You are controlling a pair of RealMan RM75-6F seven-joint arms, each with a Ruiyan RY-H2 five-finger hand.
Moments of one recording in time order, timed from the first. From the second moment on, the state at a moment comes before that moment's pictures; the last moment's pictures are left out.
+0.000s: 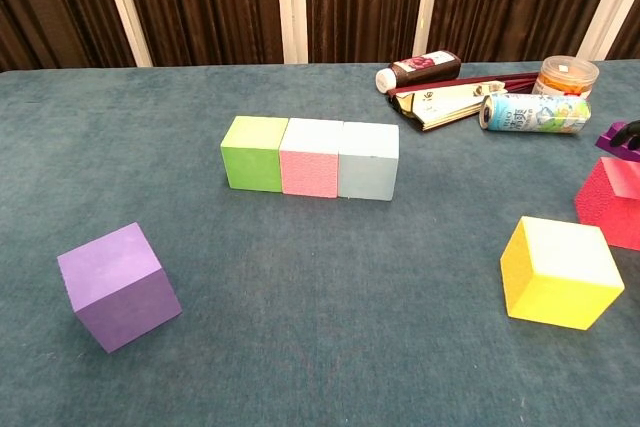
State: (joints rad) left arm -0.19 -1.17 -0.02 -1.63 1.49 1.56 -0.09; right arm 0.74 -1.17 0.23 -1.92 -0.12 1.12 -0.87
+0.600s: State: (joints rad) left arm -0.18 -1.17 -0.05 -1.63 1.47 1.53 -0.07; right arm 0.86 -1.18 0.21 -1.86 0.04 1.10 -0.90
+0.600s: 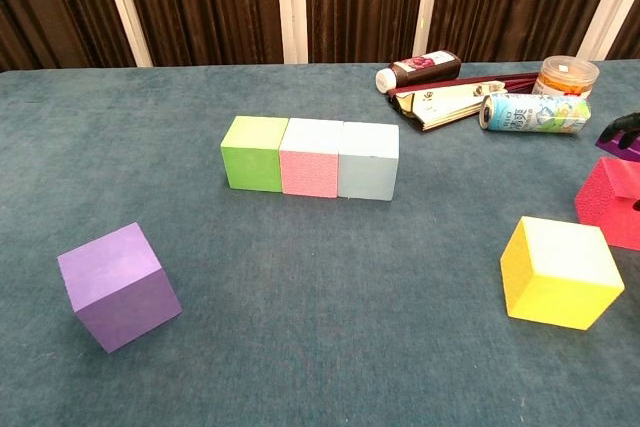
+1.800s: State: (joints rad) left arm -0.17 -1.20 -0.08 -1.63 1.46 1.48 -0.03; right arm 0.88 -1.21 0.16 -1.80 0.00 1.08 -0.82
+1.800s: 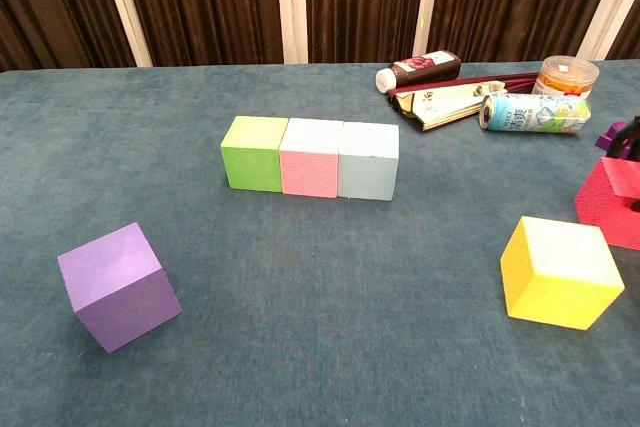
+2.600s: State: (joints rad) left arm -0.17 -1.20 -0.09 -1.63 1.45 1.49 -0.02; right arm 0.88 -1.23 0.15 -1.79 -0.03 1.13 -0.79
